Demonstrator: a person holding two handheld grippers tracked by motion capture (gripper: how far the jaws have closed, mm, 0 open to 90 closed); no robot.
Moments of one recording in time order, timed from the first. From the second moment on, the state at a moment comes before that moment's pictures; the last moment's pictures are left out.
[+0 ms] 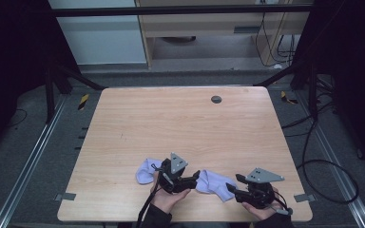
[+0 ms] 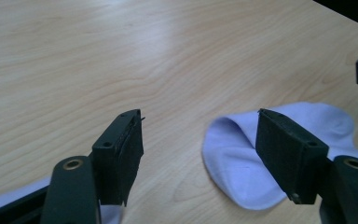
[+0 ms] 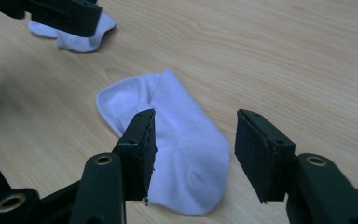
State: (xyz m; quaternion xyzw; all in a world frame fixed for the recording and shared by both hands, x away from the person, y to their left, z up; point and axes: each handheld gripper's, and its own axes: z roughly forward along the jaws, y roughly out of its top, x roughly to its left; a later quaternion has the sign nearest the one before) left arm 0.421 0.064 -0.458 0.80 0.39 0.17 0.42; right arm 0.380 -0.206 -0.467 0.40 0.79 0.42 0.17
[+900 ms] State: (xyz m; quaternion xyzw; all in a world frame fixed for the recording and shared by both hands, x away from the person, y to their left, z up) left arm 0.412 0.044 -0.503 0.82 0.40 0.14 0.38; right arm 0.374 -0.183 -0.494 0.38 0.84 0.38 0.12
